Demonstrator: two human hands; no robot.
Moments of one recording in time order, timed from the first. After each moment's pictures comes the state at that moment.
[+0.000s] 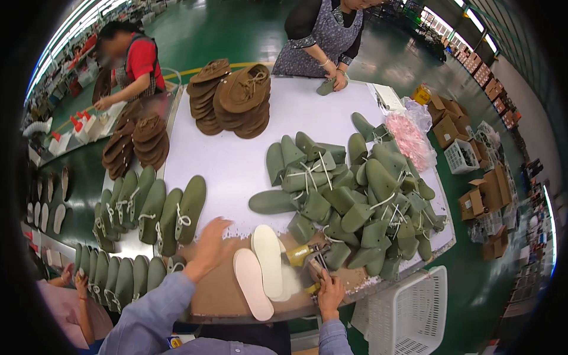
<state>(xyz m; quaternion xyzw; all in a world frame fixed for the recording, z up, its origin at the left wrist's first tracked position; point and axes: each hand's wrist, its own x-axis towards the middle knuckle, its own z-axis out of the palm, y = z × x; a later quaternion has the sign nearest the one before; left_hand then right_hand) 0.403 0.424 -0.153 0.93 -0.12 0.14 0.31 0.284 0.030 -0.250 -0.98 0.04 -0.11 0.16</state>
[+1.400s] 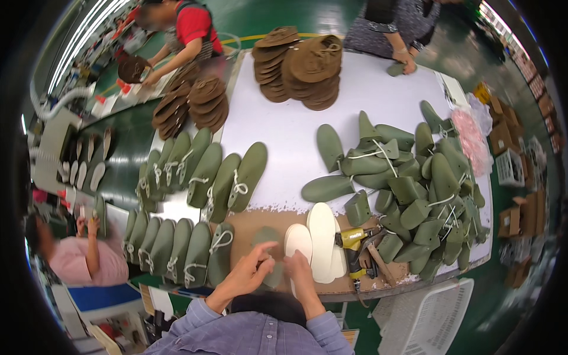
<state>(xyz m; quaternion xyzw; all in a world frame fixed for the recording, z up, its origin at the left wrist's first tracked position) 0.285 0.423 -0.052 0.81 0.07 -0.14 0.57 0.297 0.252 -0.173 -0.52 0.23 0.36 0.74</state>
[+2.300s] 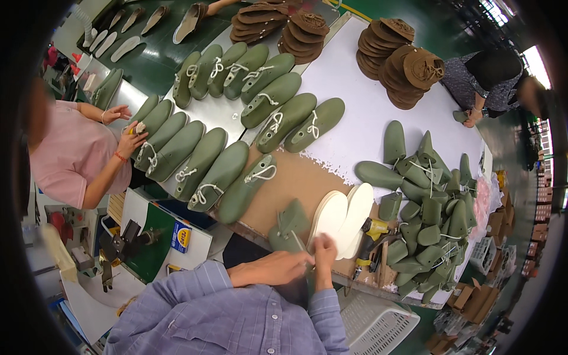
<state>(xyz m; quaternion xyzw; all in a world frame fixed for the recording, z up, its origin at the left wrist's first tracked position) 0.162 0.416 -0.102 0.74 0.01 -0.23 0.64 0.251 0.224 -0.236 -0.76 0.12 0.31 0.56</state>
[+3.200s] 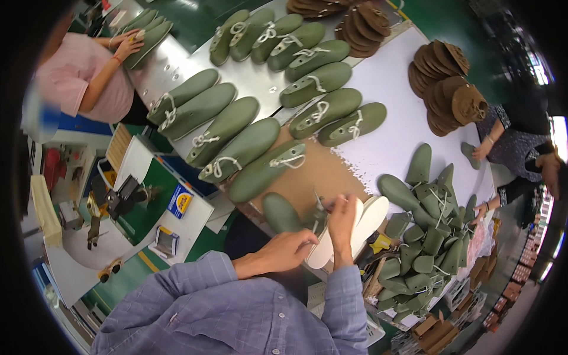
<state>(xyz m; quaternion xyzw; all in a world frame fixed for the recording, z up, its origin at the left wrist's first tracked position) 0.154 0.412 -0.132 0.70 0.23 -0.05 0.68 0.335 0.322 -0.209 -0.82 -0.17 0.30 0.47</state>
